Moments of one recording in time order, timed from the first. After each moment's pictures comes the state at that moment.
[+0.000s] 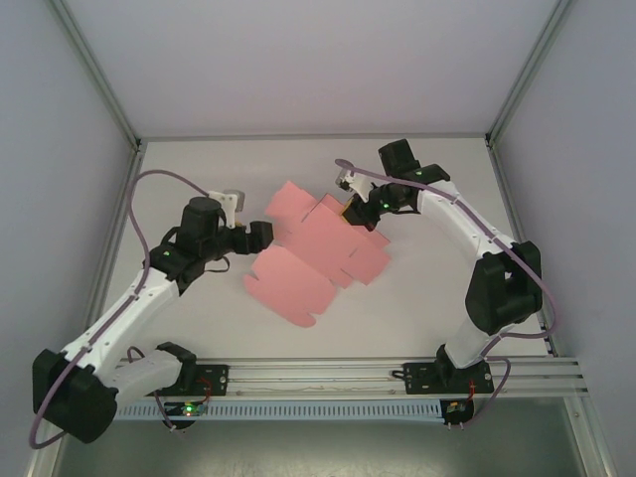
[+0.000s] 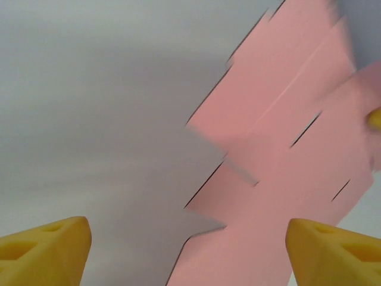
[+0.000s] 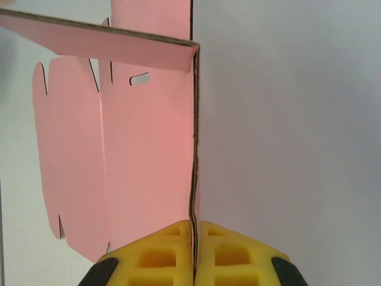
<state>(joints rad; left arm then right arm) -0.35 1.06 0.79 -0.37 0.29 -0.38 0.34 1.66 1.41 -0.82 -0.70 -0.58</state>
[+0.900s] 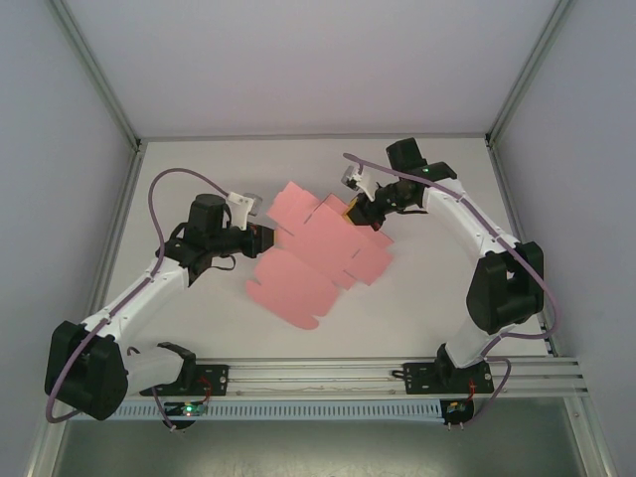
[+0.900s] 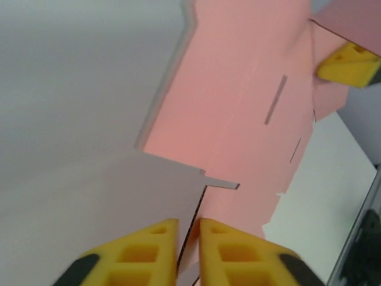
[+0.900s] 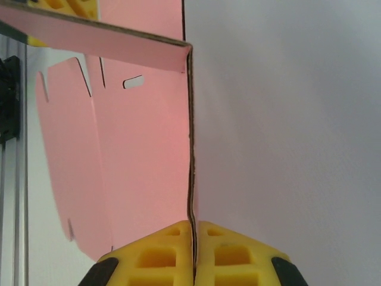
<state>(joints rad) -0.32 1.18 0.78 -0.22 0.61 -0.25 0.30 1.66 1.42 -0.87 -0.79 -0.63</state>
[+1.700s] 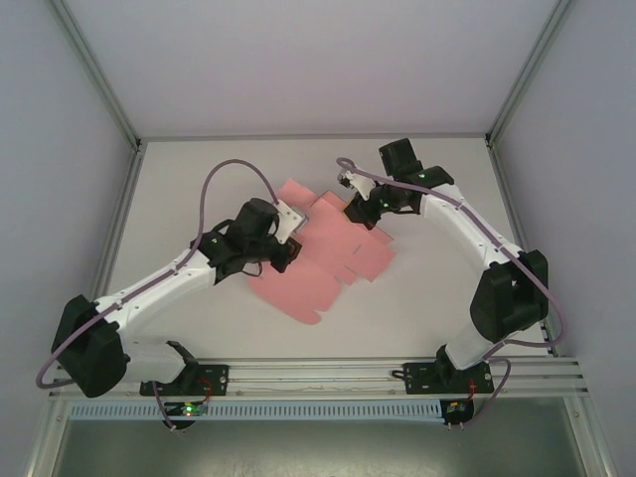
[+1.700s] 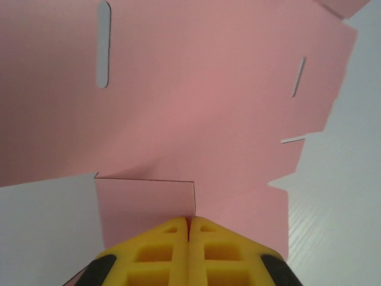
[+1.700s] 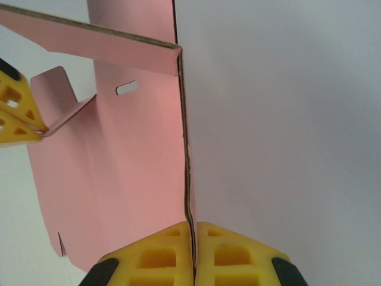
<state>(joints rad) -0.65 1.32 0.97 -0.43 0.23 -0.04 0.37 1.61 1.40 -0.79 -0.60 -0.47</state>
